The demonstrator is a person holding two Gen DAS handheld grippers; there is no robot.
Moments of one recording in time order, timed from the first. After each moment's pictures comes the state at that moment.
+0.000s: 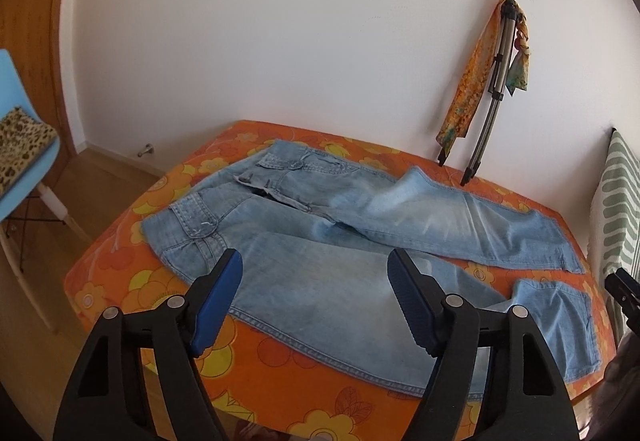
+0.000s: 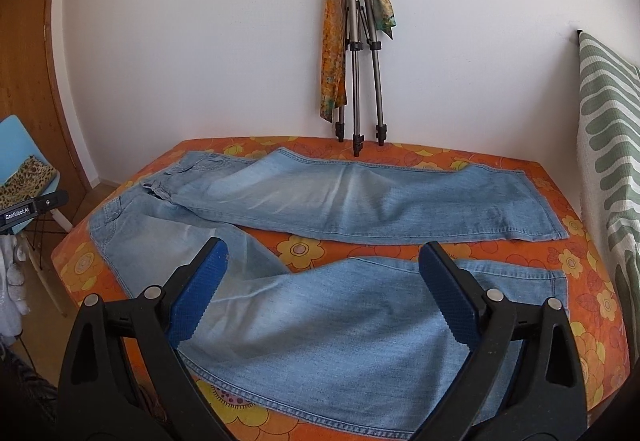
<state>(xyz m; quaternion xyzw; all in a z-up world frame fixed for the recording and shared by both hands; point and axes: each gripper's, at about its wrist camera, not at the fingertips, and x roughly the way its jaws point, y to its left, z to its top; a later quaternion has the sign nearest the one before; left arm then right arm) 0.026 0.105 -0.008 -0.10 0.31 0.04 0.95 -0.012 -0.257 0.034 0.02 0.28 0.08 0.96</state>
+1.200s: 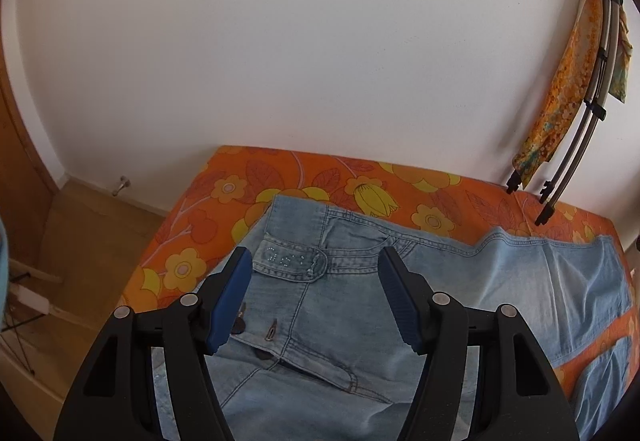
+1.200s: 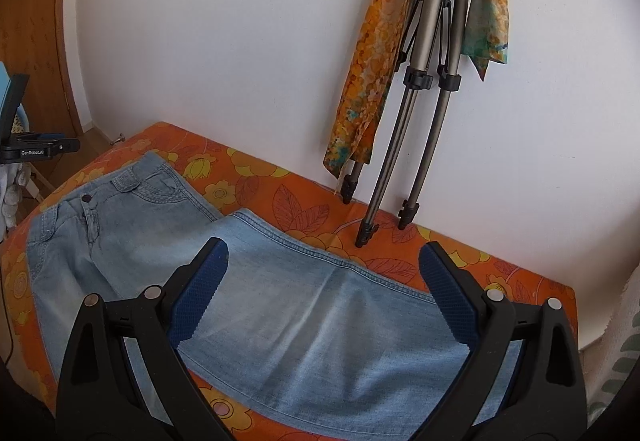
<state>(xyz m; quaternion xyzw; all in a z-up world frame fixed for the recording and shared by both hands) 0.296 0.156 -0.012 -0.04 0.38 0.04 0.92 0.288 -0.233 0.050 -0.11 0.33 0.14 0.93</state>
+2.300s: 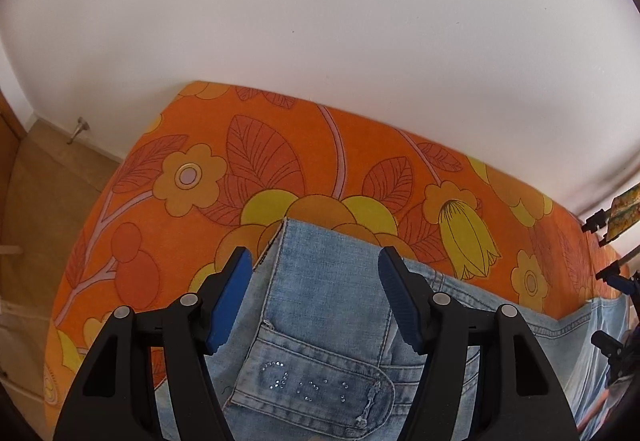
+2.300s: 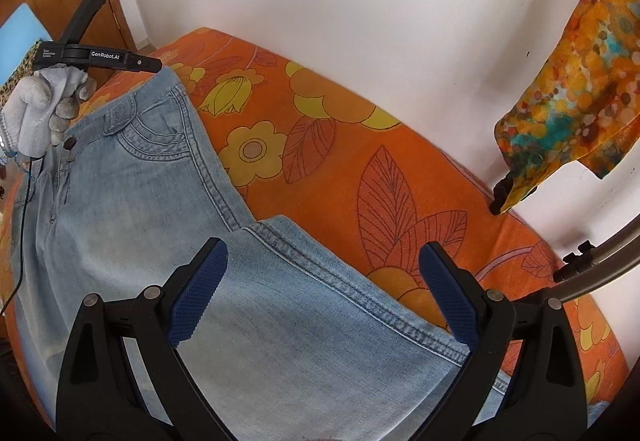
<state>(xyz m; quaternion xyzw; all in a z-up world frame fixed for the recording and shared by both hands) 0.463 0.219 -0.122 -0.11 0.50 0.04 0.86 0.449 -0.128 -0.092 -0.15 0.46 0.29 0.82</state>
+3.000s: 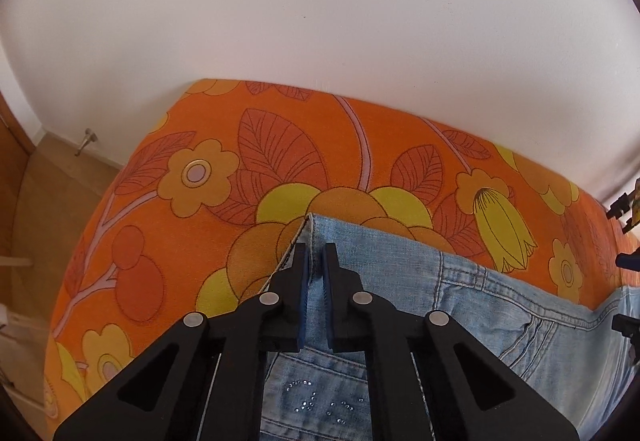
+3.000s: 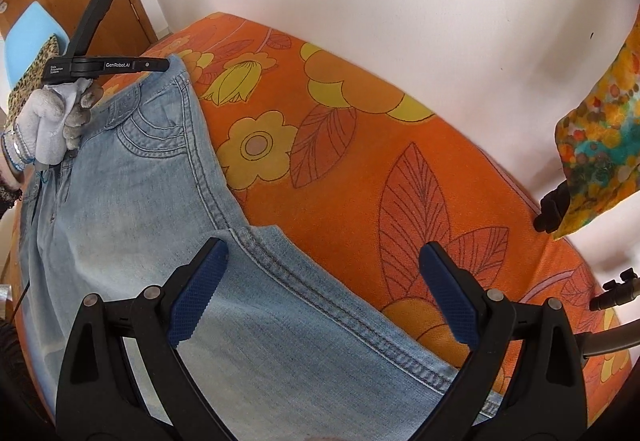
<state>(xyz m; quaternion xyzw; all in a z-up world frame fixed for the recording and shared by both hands) 0.454 0.218 -0.136 -0.08 0.48 0.05 0.87 0.477 -0.119 -0.119 -0.14 0.49 0.34 0.79</state>
